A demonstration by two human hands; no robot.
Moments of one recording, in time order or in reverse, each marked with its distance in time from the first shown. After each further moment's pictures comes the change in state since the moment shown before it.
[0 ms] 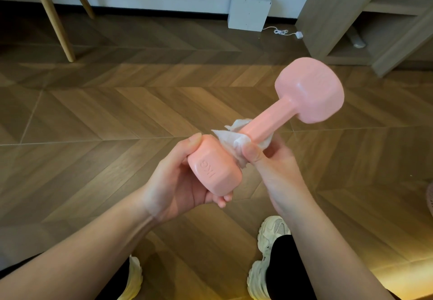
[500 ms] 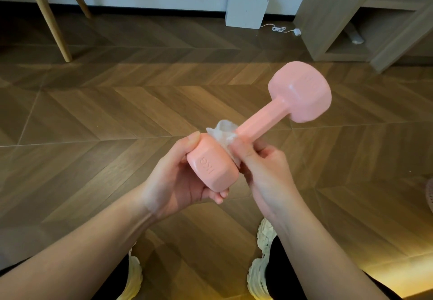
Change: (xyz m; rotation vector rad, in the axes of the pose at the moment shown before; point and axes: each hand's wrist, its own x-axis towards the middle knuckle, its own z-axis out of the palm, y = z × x) left_hand 0.006 -0.003 -0.003 0.049 0.011 0.009; right_hand -0.003 0.002 0.013 0.192 0.171 0.226
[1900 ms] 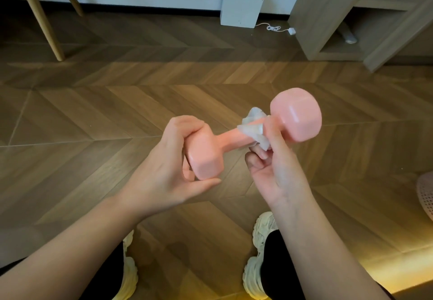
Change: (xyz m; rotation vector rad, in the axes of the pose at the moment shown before) left_hand 0.002 0.000 -0.021 1.423 0.212 0.771; right_hand 0.015 -0.006 -0.019 0.471 0.155 0.025
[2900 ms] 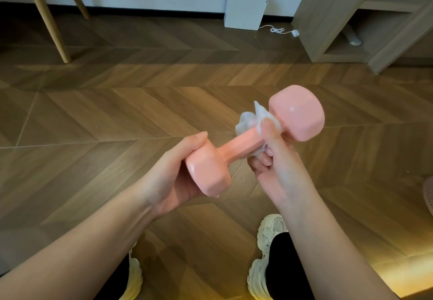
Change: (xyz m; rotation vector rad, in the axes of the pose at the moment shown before) left_hand 0.010 0.016 -0.003 -1.322 -0.110 -0.974; right_hand 0.003 0.003 0.004 -0.146 -0.159 -0.025
